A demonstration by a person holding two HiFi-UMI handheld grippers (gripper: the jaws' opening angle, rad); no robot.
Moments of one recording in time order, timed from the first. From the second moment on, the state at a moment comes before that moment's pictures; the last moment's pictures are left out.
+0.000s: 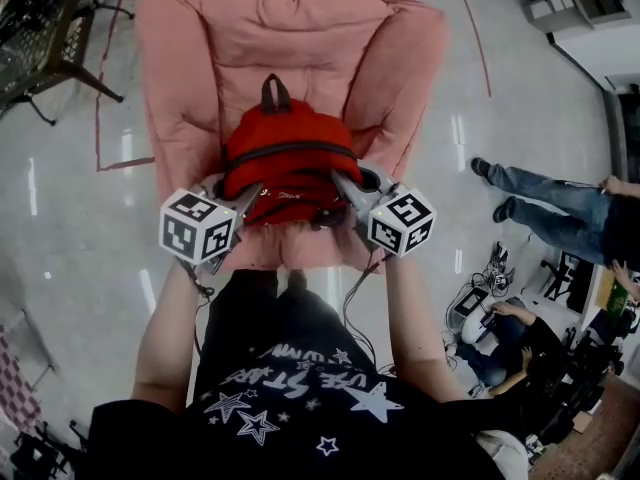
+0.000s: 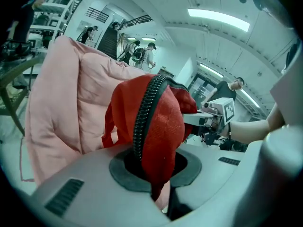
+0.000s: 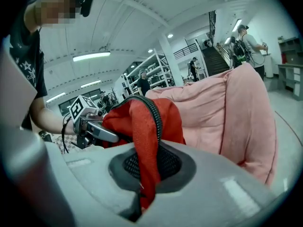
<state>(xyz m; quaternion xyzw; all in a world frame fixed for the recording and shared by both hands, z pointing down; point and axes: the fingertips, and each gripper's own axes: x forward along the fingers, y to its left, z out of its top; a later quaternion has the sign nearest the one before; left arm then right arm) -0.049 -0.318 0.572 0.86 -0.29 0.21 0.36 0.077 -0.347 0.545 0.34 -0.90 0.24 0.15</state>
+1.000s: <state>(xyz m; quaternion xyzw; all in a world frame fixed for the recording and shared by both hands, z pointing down) -0.030 -0.179 0.422 0.88 -0.37 0.13 0.28 0.098 -0.195 0.397 0.30 -0.93 0.19 0.04</state>
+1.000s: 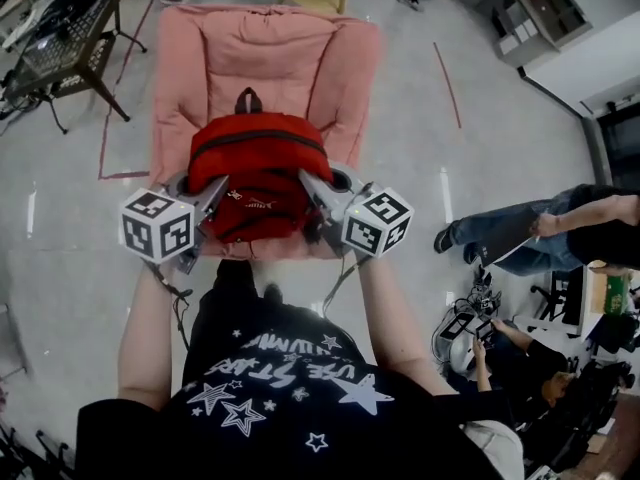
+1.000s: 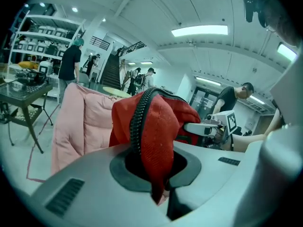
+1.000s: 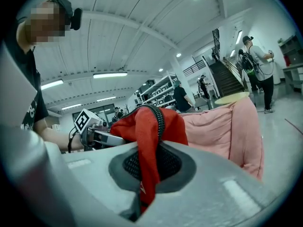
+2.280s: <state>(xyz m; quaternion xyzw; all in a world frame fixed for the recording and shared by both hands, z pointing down) -0.036 0.001 0.388 0.89 -0.36 0.10 0.26 0.094 -0.021 0.359 0.31 -0.93 0.18 0.01</state>
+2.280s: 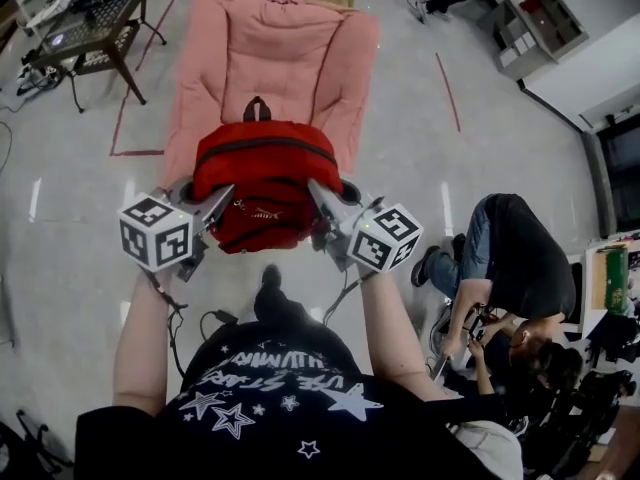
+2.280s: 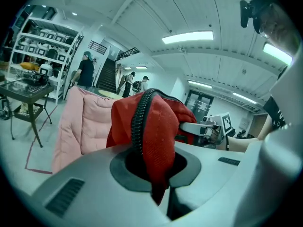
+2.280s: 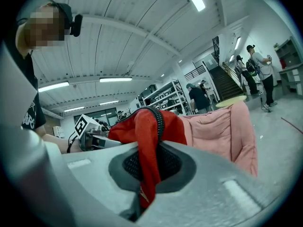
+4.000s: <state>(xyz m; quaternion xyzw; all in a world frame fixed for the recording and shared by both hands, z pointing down) -0.085 0.283 0.382 0.91 -0.33 0.05 0.25 0.047 0.277 0.357 0.36 -0.92 0.17 0.00</state>
